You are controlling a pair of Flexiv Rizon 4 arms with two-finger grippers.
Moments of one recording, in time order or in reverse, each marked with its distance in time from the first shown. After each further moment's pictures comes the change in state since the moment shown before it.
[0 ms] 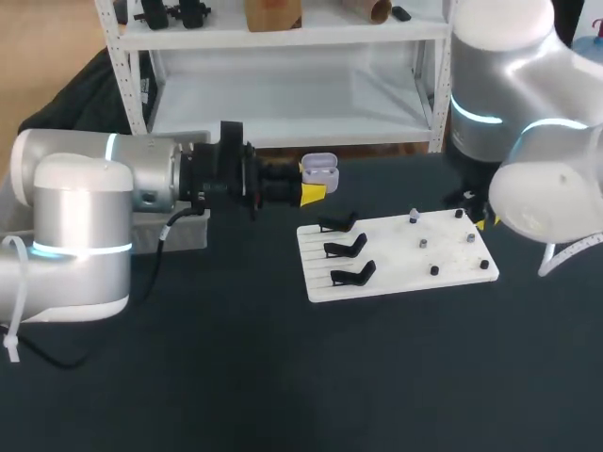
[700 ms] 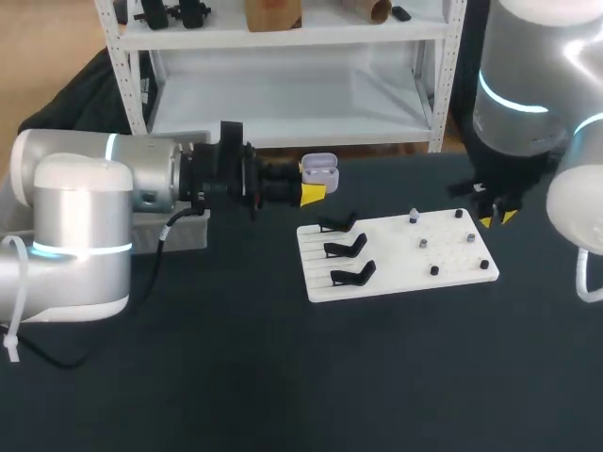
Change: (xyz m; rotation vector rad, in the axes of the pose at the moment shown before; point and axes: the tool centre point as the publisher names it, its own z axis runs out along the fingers) left arm 0.000 0.000 0.000 0.000 0.000 0.000; right arm 0.038 0.018 -0.064 -0.062 -0.073 0.152
